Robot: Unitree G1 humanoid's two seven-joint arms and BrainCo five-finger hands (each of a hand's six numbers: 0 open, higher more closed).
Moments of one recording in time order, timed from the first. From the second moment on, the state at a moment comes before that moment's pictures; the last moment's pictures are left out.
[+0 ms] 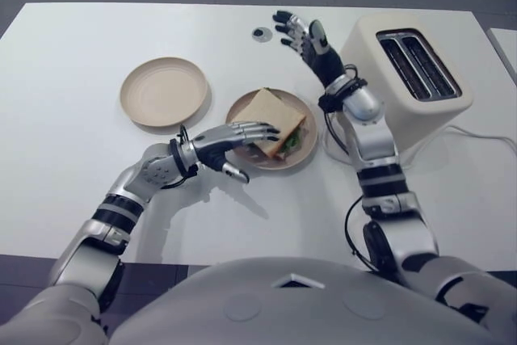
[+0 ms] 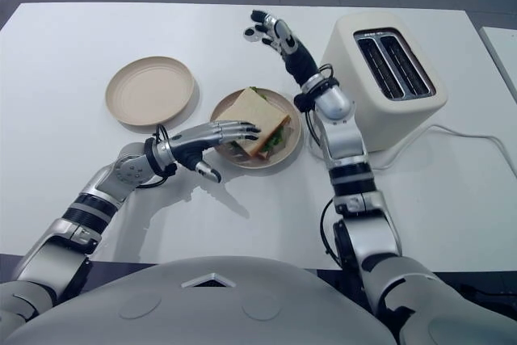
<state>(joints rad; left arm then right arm) -0.19 0.47 -0.35 0.29 0.17 -0.90 -0.38 -0.33 -0.17 0.11 0.07 0.13 -0.04 0.46</state>
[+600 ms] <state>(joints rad) -0.07 0.66 -0.46 0.25 -0.01 -0.75 -0.88 0.09 -0.50 0.26 -0.01 0.06 -0.37 1.03</state>
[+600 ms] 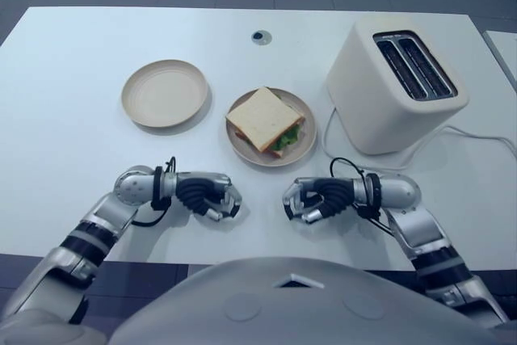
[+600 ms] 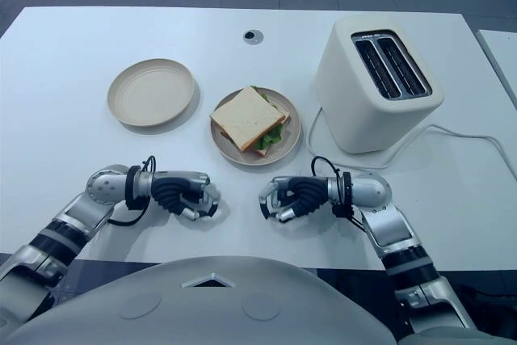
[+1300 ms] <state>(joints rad) -0.29 0.41 -0.25 0.39 0.13 -0.90 -0.12 -0.22 -0.16 0.04 0.26 -0.04 -0.58 0.19</state>
